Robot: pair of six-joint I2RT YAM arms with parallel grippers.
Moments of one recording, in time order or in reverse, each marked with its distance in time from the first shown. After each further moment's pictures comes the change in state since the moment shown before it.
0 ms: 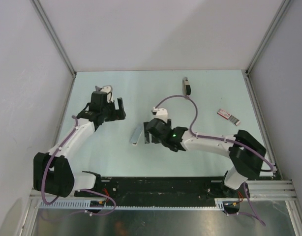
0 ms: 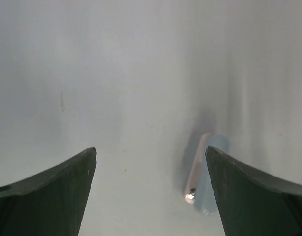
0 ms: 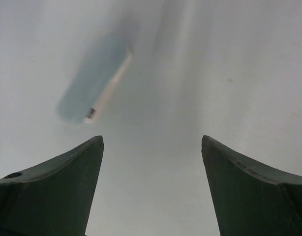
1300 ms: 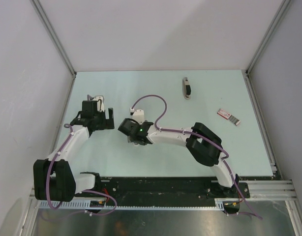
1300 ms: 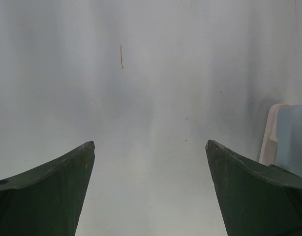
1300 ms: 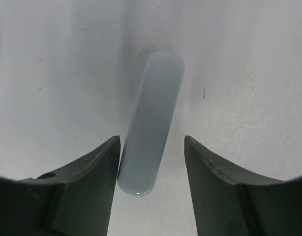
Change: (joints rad) left arm 0.177 -0.071 -0.156 -0.027 -0.010 0.188; right arm 0.074 0.533 0.587 -0.267 0.055 0.149
